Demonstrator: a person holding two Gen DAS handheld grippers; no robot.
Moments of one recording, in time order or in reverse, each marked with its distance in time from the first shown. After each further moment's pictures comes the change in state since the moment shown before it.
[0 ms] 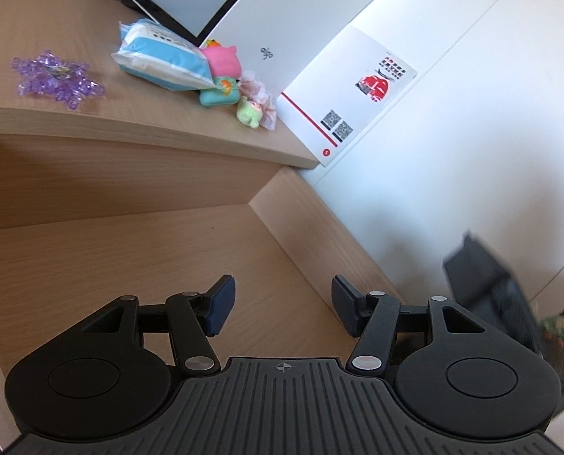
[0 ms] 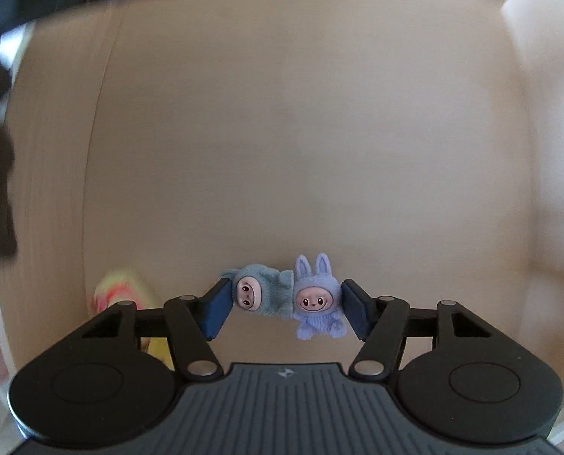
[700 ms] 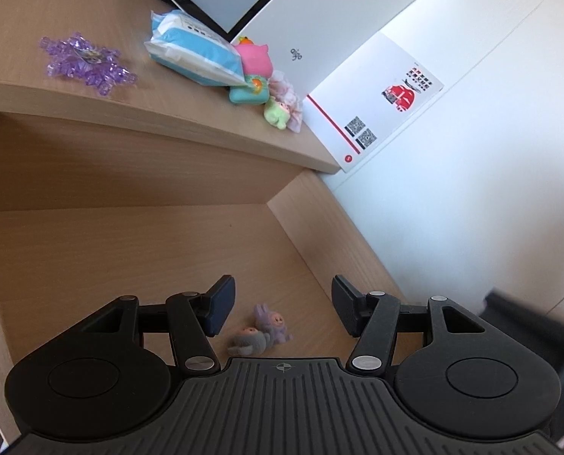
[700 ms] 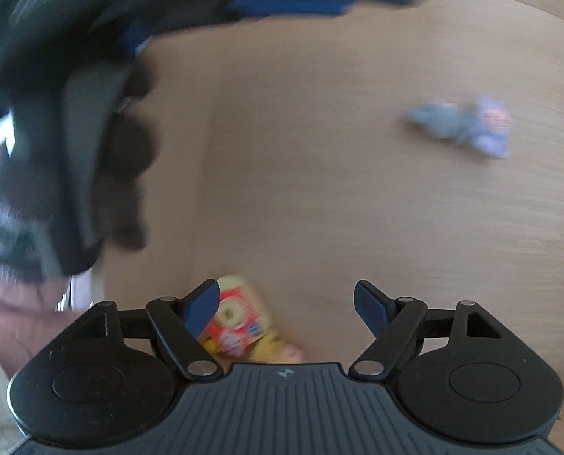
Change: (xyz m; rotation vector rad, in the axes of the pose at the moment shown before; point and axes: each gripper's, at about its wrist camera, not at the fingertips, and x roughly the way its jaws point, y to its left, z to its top) left arm 0.002 0.012 0.002 -0.076 -0.005 0.035; right arm -0.018 0.009 0.010 -0.077 0.006 0.307
